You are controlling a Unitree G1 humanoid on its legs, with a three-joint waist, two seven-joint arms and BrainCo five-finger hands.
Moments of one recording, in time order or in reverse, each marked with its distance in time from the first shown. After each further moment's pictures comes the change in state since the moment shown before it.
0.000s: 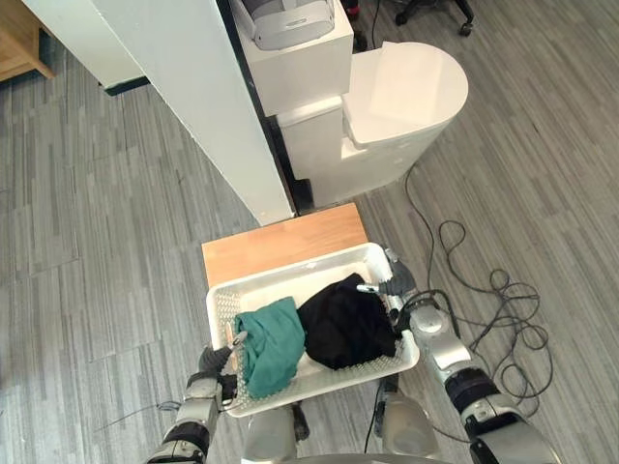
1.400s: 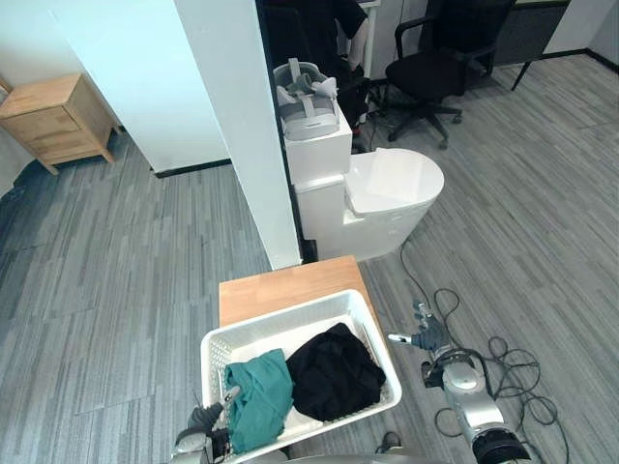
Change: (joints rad) left arm 0.165 -0.029 0.019 -0.056 0.018 0.033 -0.046; right arm 0.253 -0.015 -0.204 0.024 -0.007 -0.019 0.037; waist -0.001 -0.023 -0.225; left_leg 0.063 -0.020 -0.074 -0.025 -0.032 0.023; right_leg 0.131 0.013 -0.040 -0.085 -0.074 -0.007
